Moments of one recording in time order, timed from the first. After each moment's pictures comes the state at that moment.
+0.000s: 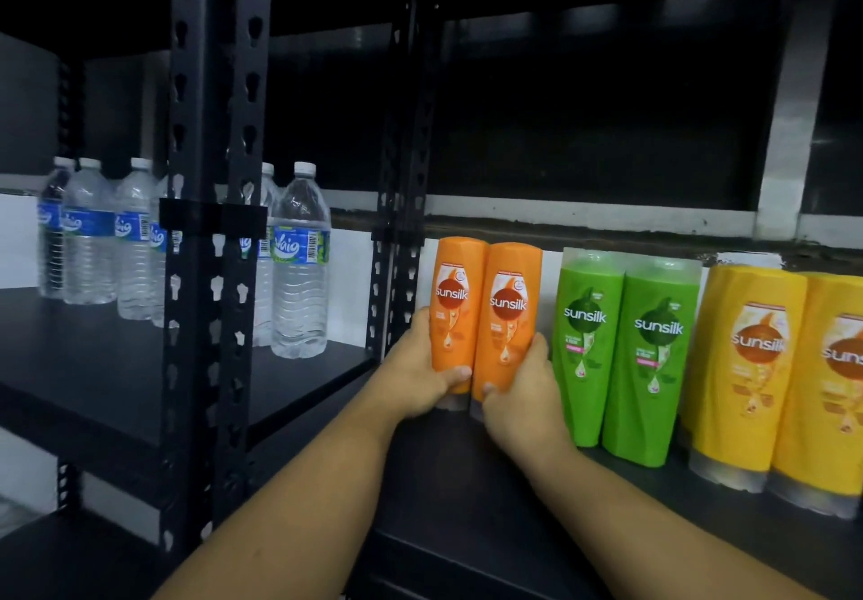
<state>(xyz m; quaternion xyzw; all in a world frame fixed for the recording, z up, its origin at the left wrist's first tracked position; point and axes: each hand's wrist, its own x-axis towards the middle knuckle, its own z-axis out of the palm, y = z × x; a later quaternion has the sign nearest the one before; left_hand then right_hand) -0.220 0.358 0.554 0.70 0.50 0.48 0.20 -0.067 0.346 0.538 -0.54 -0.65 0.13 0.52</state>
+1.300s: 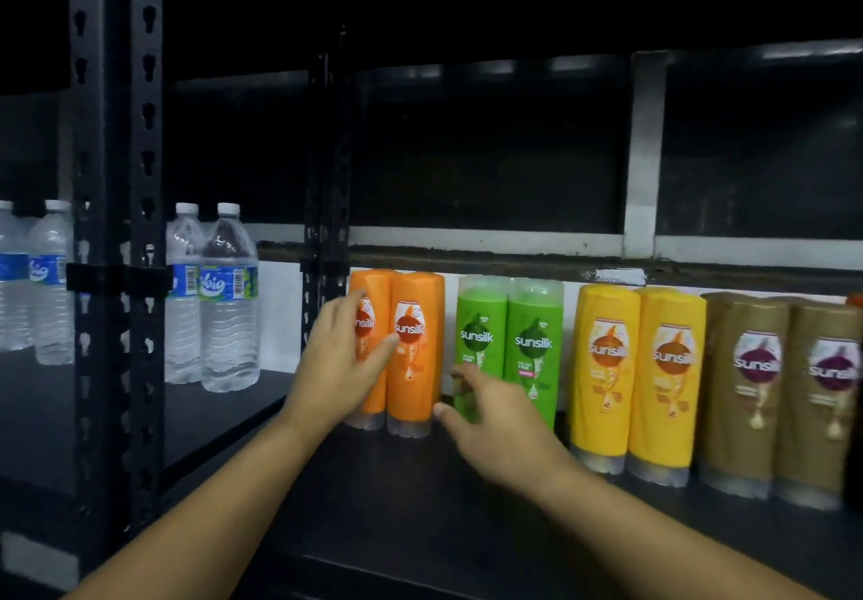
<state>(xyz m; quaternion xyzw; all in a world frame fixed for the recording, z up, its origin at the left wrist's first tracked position) -0.196 0.329 0.585 0.68 0.46 0.56 -0.06 0.021 0.268 0.579 -0.49 -0.79 0.03 0.38</state>
